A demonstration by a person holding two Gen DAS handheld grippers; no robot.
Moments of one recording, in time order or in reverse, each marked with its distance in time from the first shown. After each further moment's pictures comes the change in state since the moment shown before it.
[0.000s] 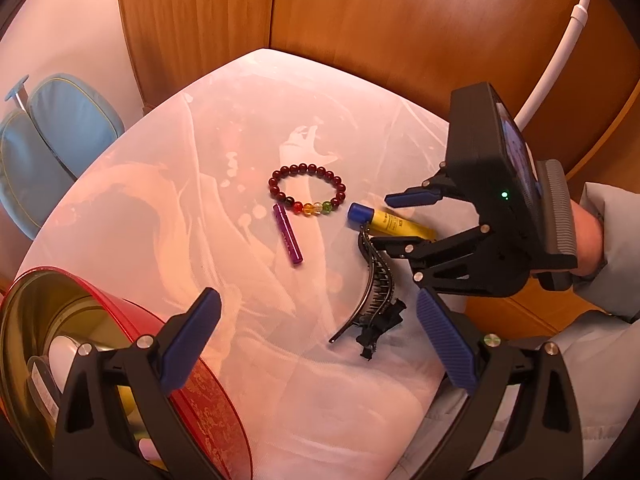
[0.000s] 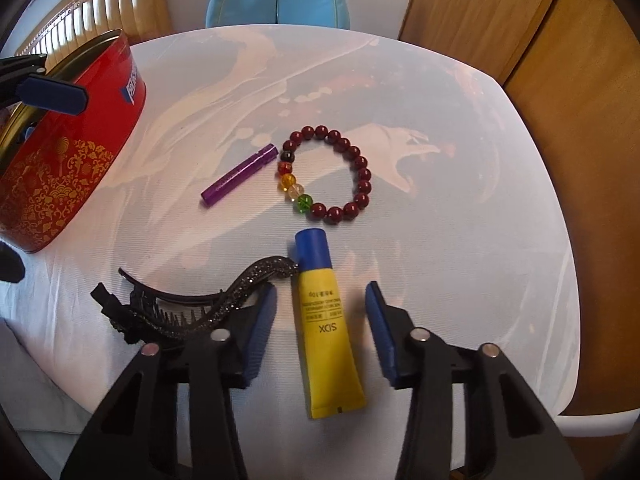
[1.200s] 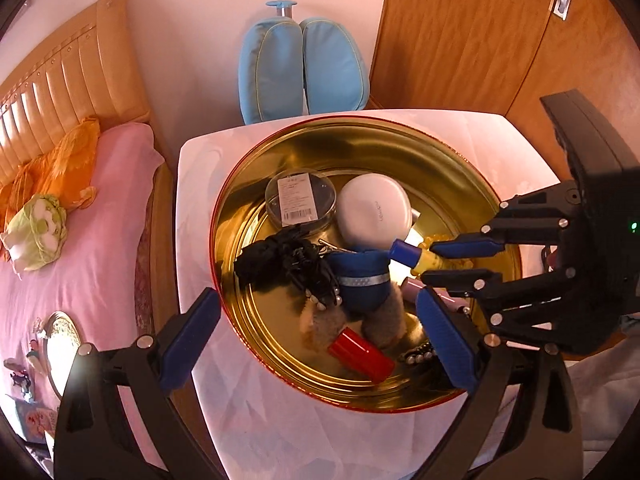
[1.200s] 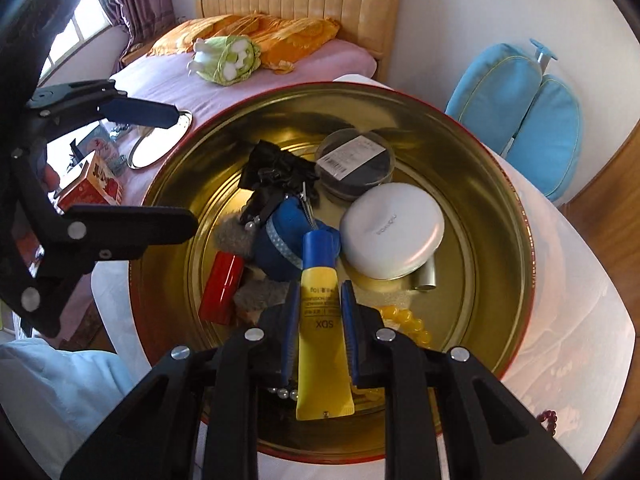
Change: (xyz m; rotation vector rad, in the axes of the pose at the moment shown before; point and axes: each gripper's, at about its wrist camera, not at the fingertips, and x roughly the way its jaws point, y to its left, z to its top) left arm -0.150 0.133 -0.174 -0.590 -0.143 0.441; right arm -0.040 0.258 0.118 -0.552 -0.079 0.358
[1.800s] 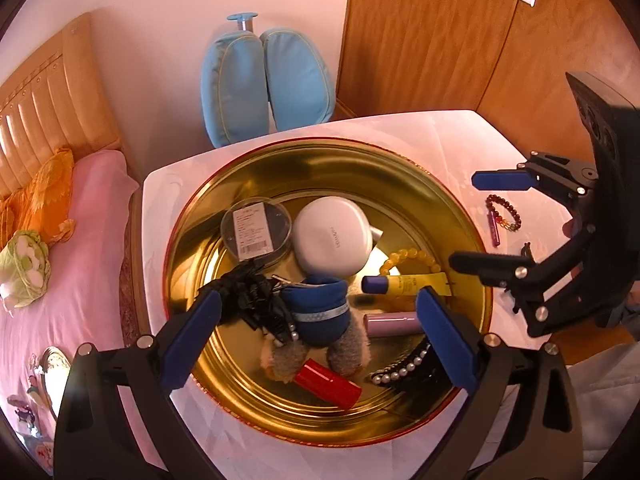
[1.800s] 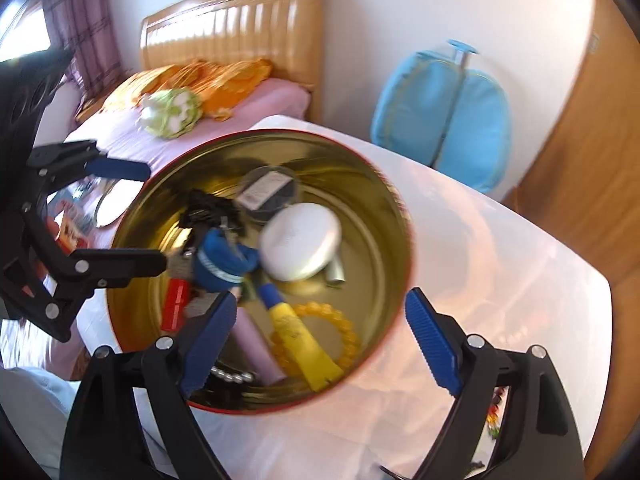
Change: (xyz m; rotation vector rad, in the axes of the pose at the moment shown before) left arm 0.006 -0.033 0.023 0.104 -0.024 -0.077; right arm -0.056 -0.057 -0.031 0.213 -0.151 -0.145
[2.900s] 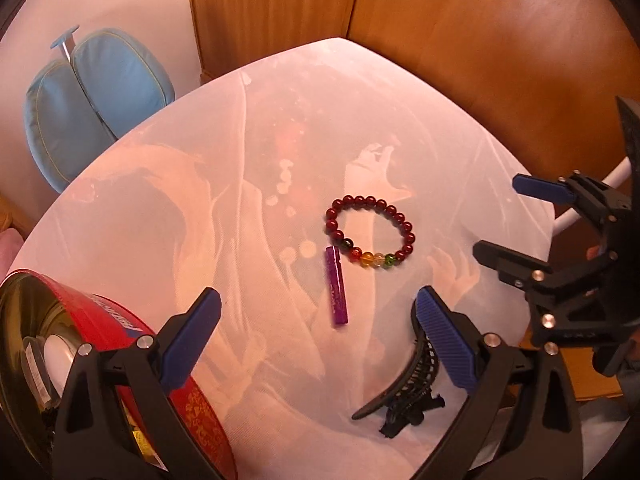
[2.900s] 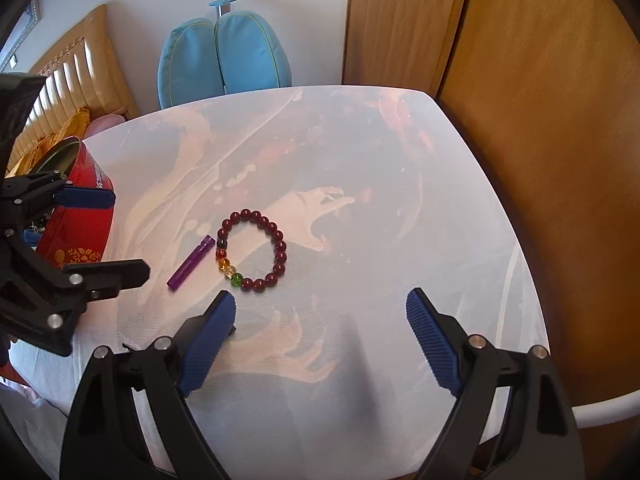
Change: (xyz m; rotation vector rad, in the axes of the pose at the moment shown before) left arm 0.149 -0.228 0.077 0.272 0.213 -0.189; right arm -0.065 -0.192 -0.161 0.485 0.087 -0.333
